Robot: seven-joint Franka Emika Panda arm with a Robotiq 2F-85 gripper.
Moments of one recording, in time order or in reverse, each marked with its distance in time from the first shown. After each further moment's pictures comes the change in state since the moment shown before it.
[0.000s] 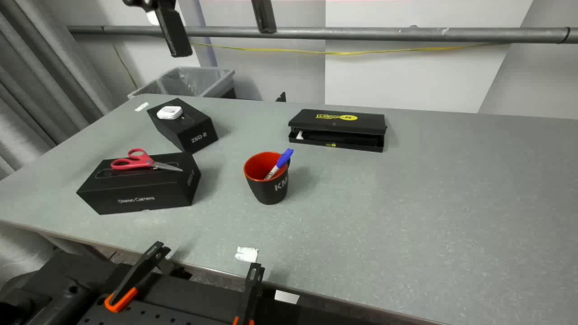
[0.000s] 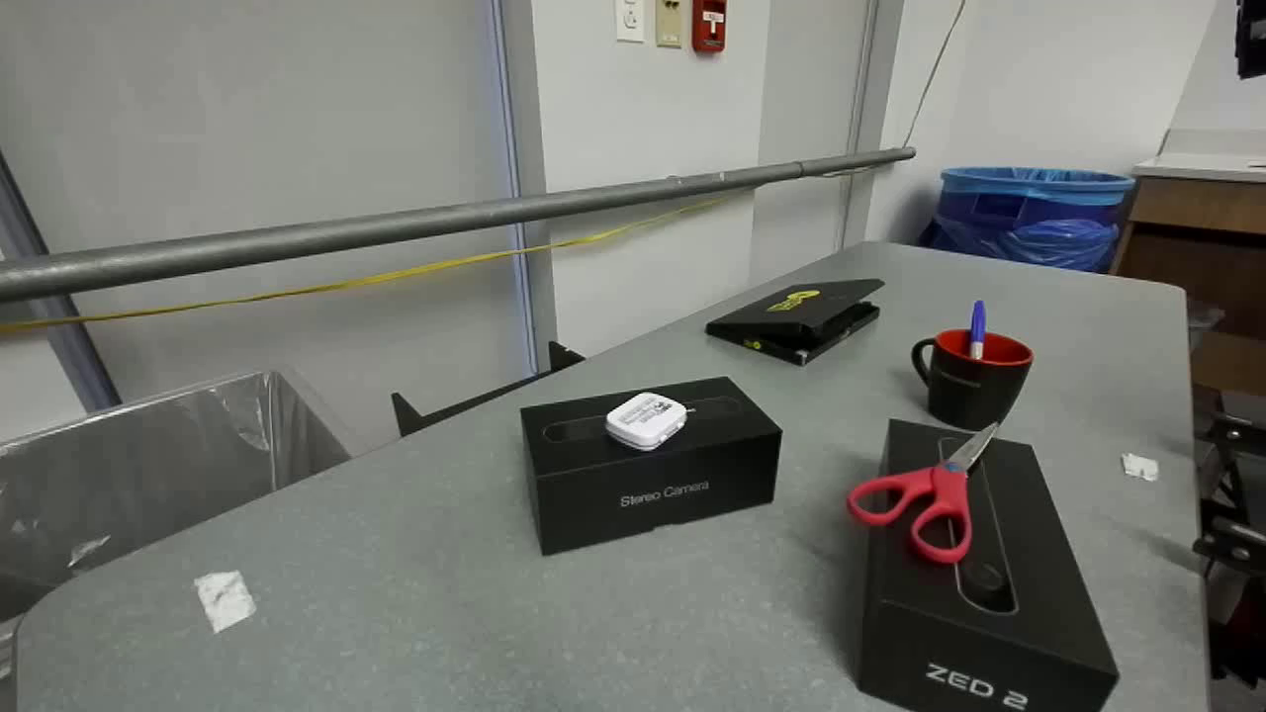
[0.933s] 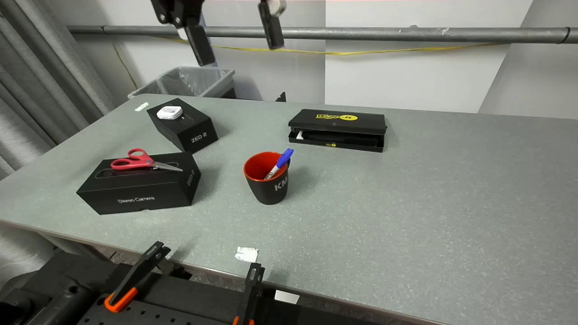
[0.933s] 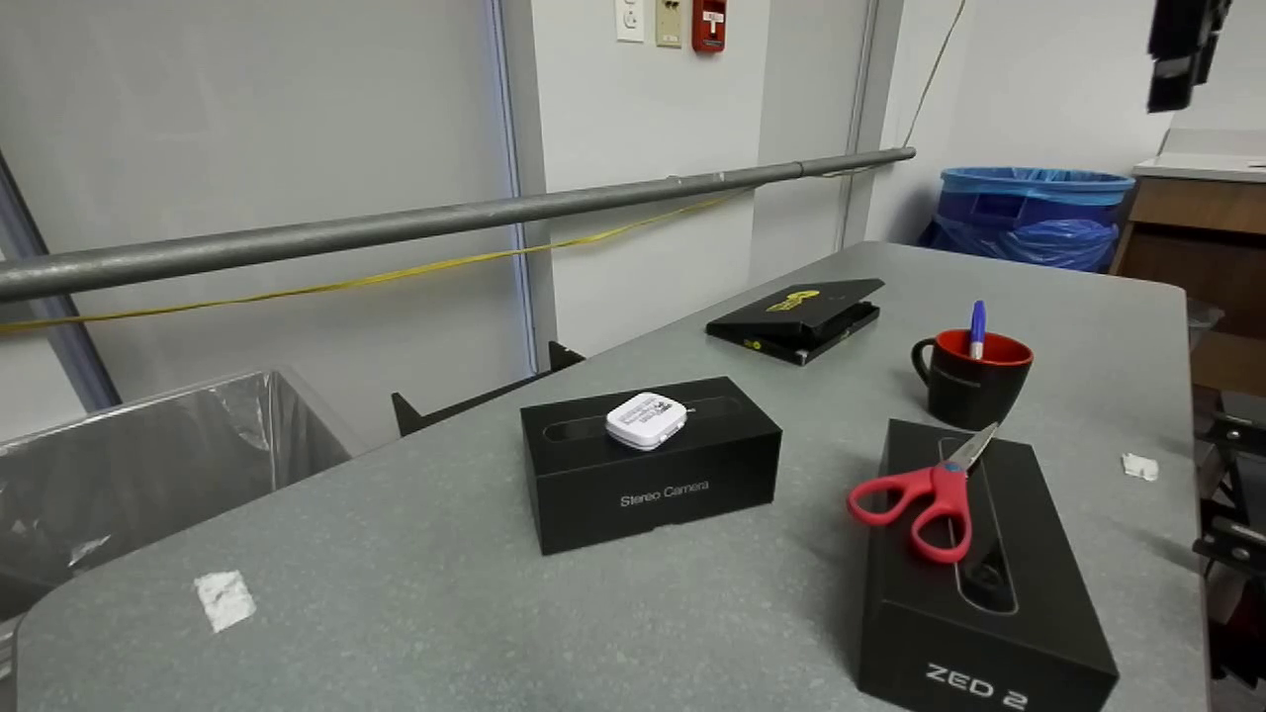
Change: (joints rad) arm 0.003 0.061 0.000 -0.029 0.011 0.197 0.128
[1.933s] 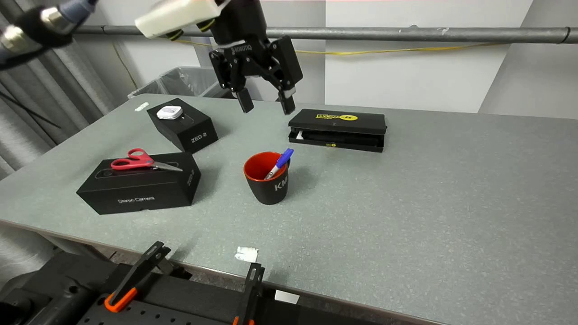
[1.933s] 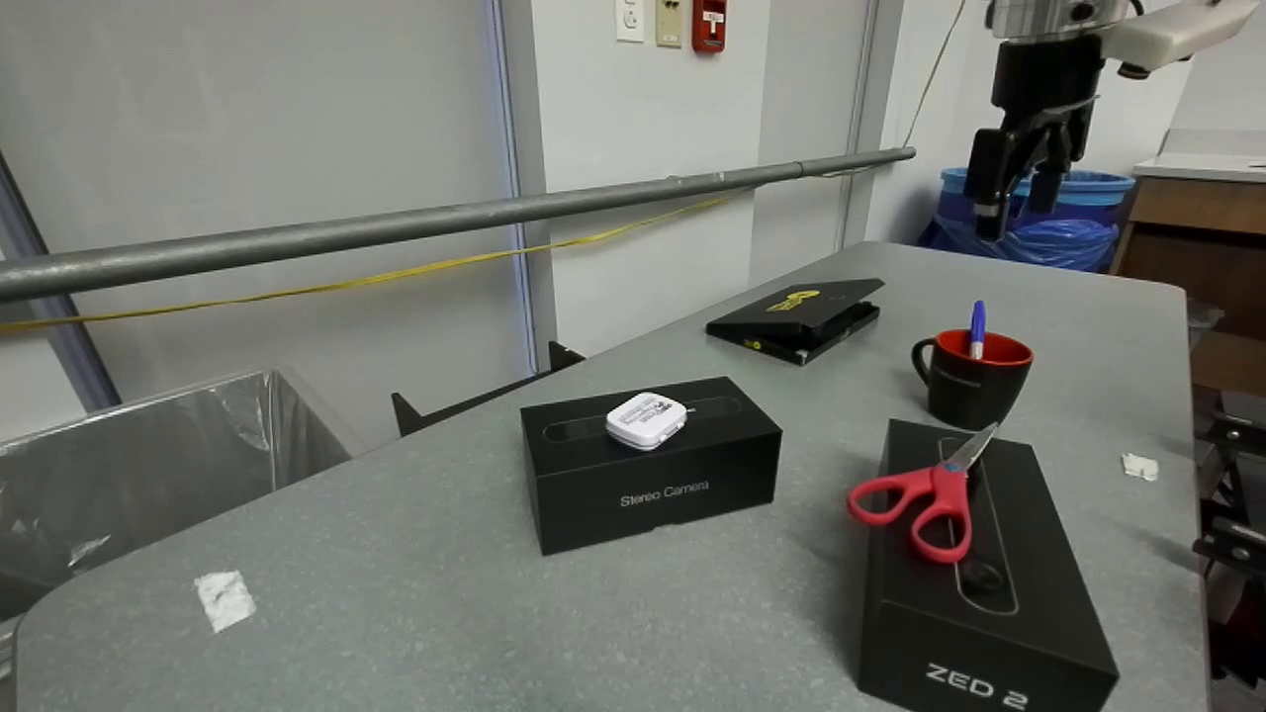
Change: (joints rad) arm -0.010 0.351 0.033 -0.009 -0.044 0.456 0.330
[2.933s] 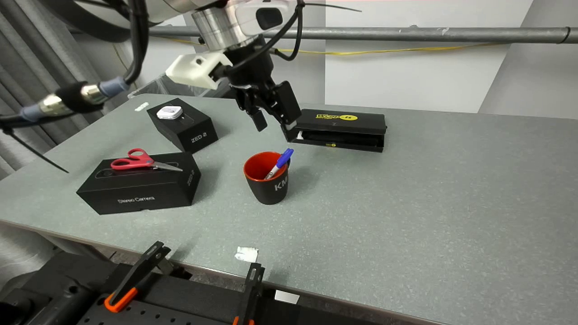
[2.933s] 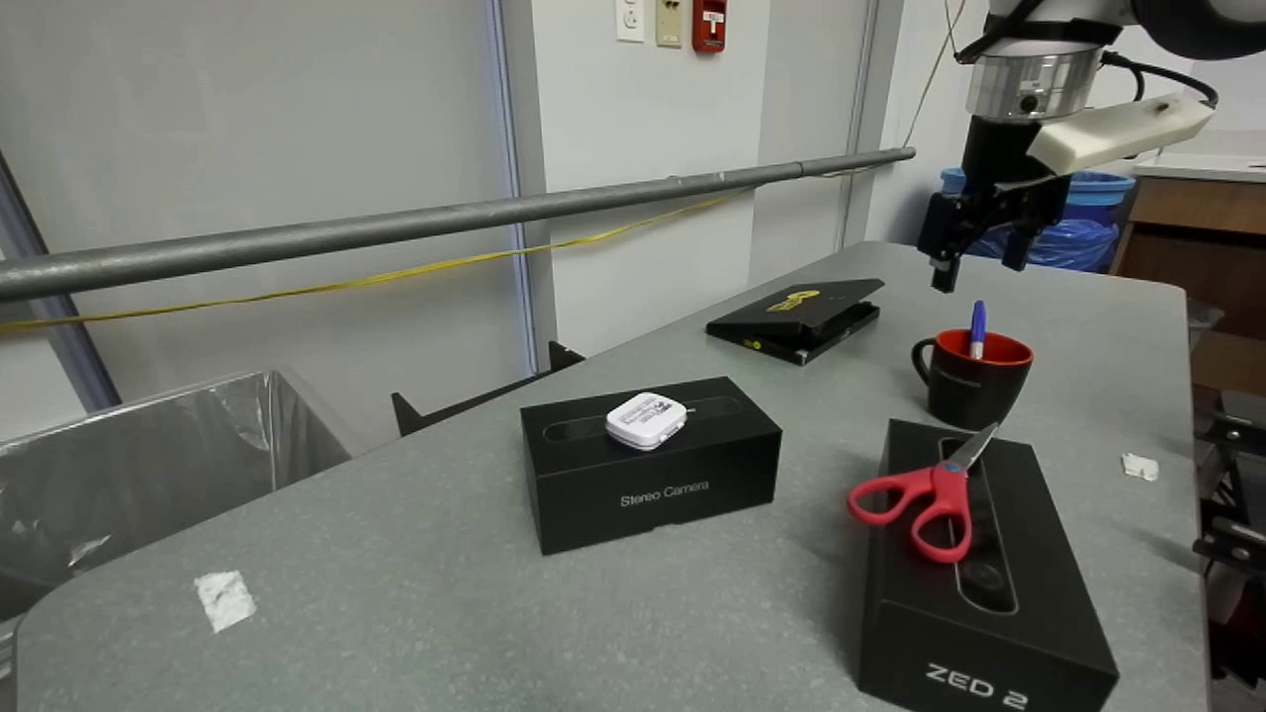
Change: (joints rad) arm 0.005 0.155 -0.025 -0.025 -0.149 0.235 0.375
